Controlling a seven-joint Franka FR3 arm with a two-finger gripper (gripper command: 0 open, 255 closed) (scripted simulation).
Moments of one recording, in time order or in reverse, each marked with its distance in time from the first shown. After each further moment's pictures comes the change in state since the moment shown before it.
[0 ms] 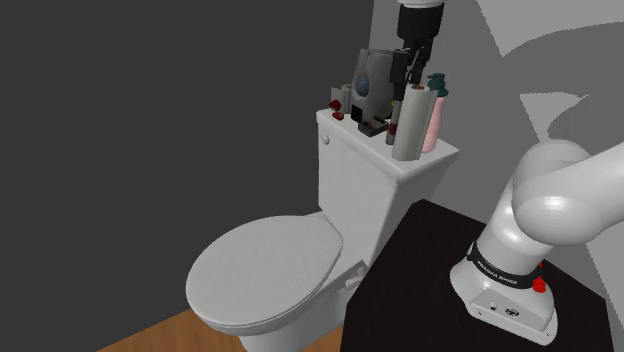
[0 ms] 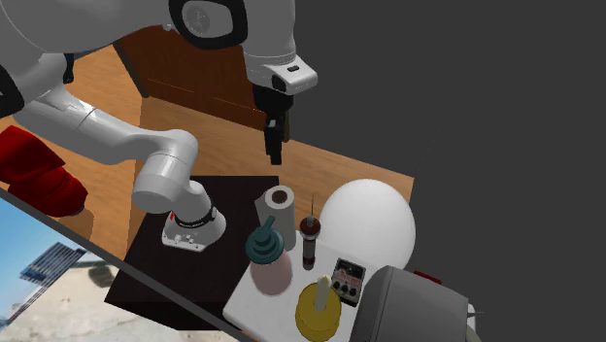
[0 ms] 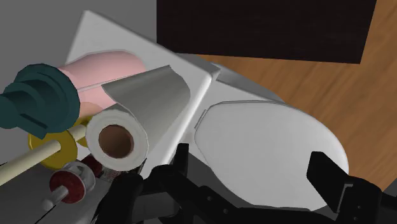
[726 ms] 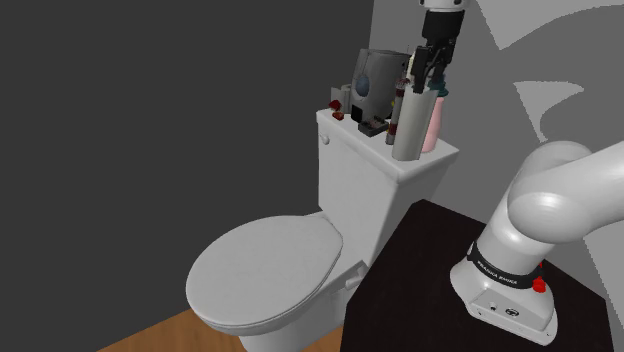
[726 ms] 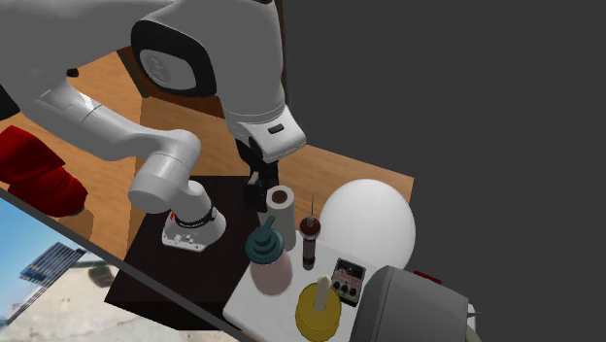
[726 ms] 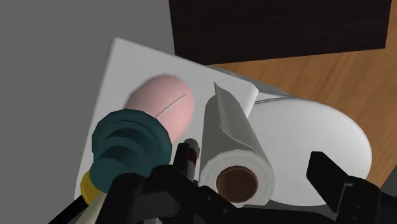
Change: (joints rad) arm -0.102 0.018 -0.210 -0.007 -0.057 0.032 -0.099
